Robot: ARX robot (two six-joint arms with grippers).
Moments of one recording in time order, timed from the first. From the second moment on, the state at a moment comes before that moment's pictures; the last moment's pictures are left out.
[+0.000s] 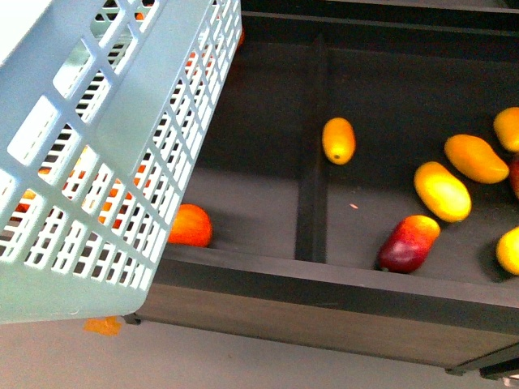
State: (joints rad) left arm -0.21 1.15 0.96 -0.13 0.01 -1.60; right arm 0.00 0.00 0.02 0.00 0.00 0.00
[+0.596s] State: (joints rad) left arm -0.25 1.32 1.15 -0.31 -0.03 -1.11; right arm 0.00 0.00 0.02 0.00 0.00 0.00
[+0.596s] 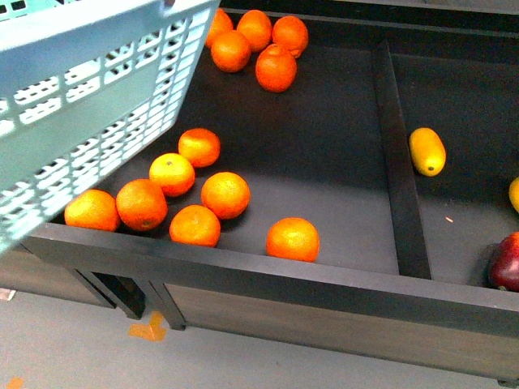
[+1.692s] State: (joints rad) left arm -0.57 1.75 1.48 -0.25 0.22 -0.95; right arm 0.05 0.12 0.10 -0.21 0.18 0.11
